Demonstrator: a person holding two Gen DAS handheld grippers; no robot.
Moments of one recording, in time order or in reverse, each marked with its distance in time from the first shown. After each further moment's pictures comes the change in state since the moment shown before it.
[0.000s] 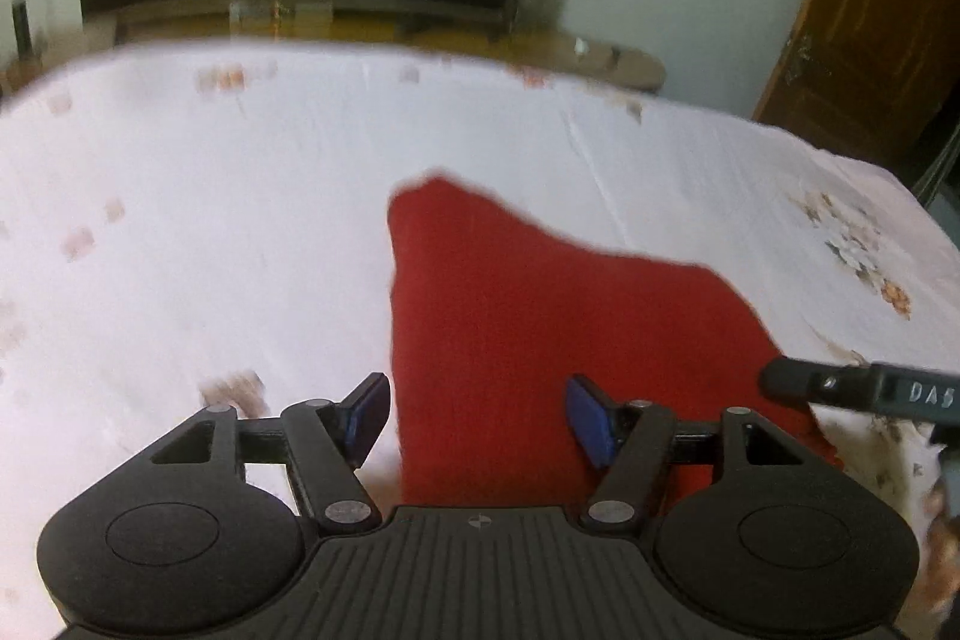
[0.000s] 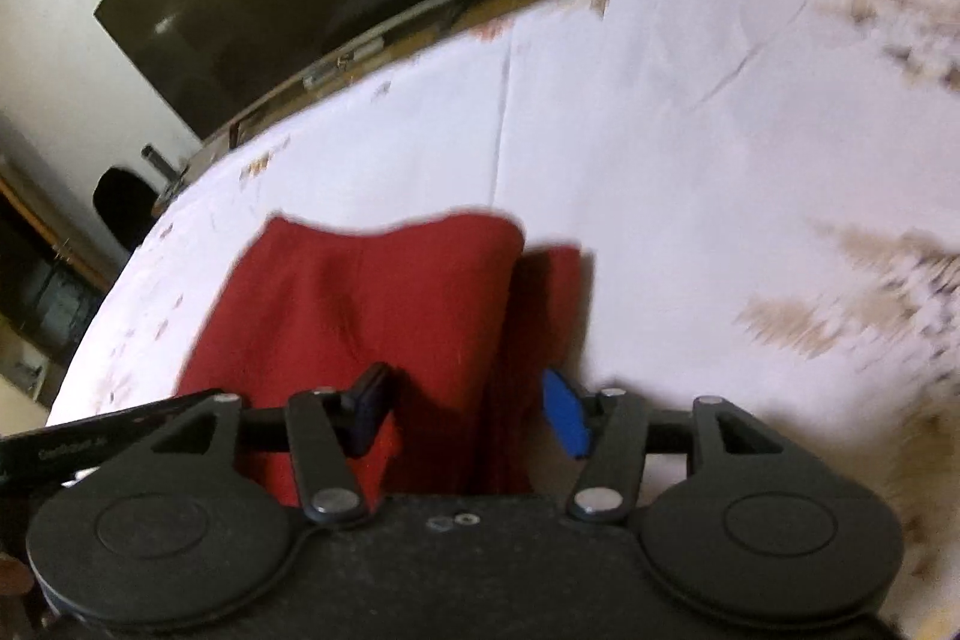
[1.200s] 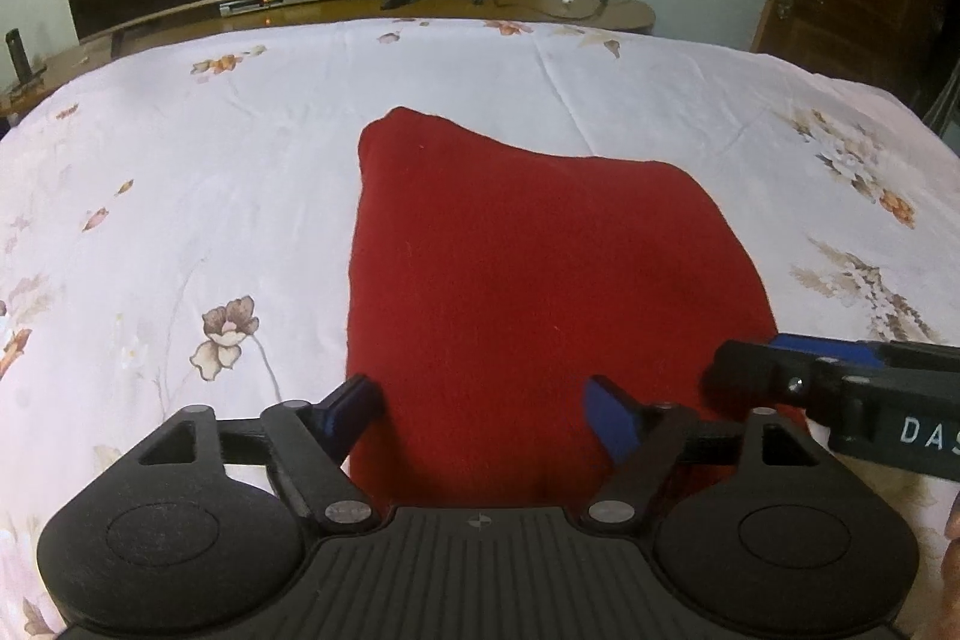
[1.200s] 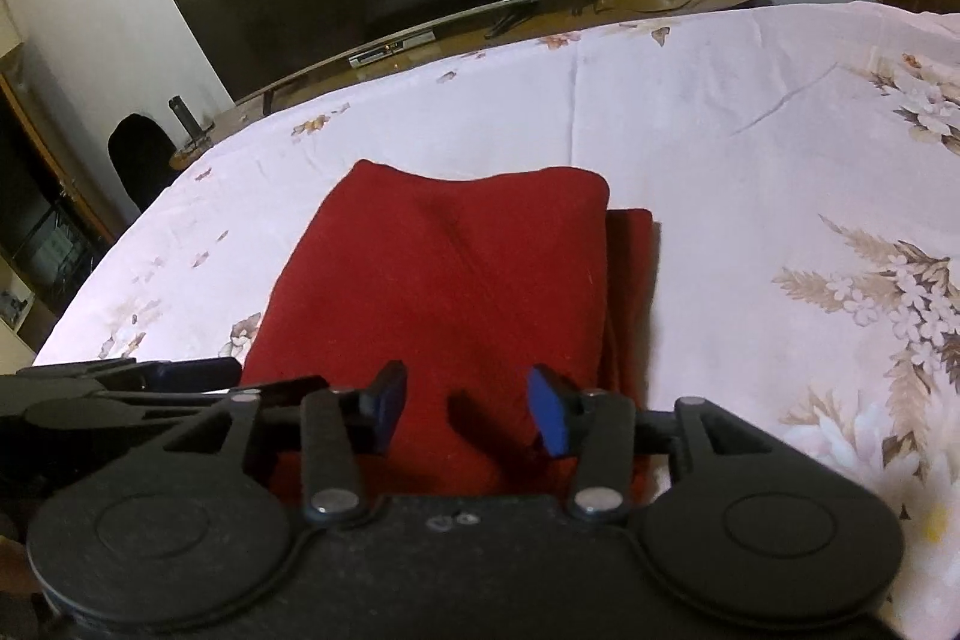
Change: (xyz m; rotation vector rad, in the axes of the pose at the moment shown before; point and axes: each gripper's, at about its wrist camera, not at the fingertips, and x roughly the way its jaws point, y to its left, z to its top) left arm -0.022 -0.037 -0.035 0.085 0.099 0.058; right arm -0.016 0.056 -0.037 -0.141 -0.001 -0.022
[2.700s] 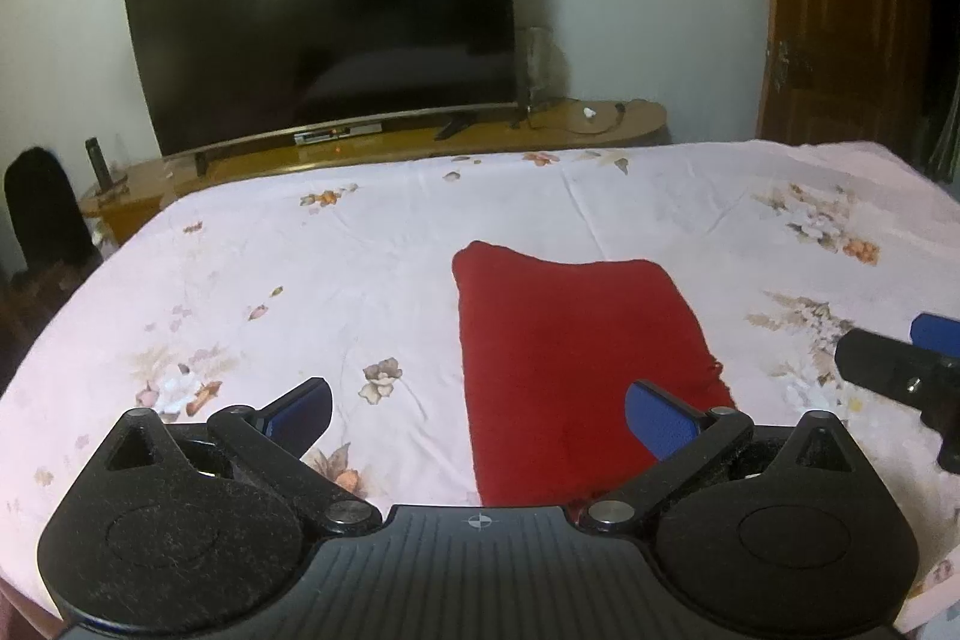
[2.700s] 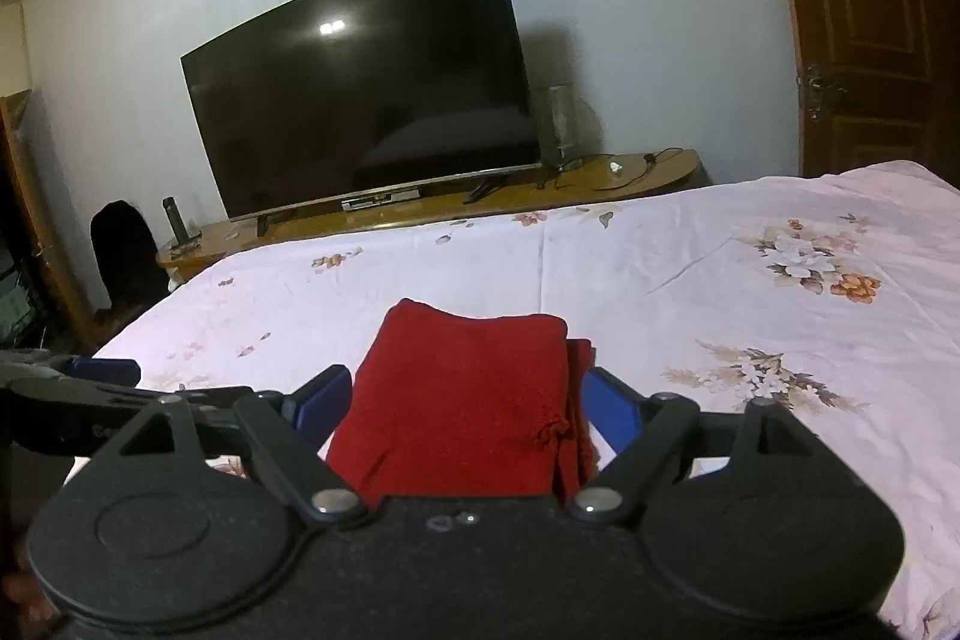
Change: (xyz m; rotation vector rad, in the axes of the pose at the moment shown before) left arm -0.192 0.004 -0.034 0.047 -0.229 0.130; right arm -0.172 0.076 -0.050 -0.079 -0.332 -0.138
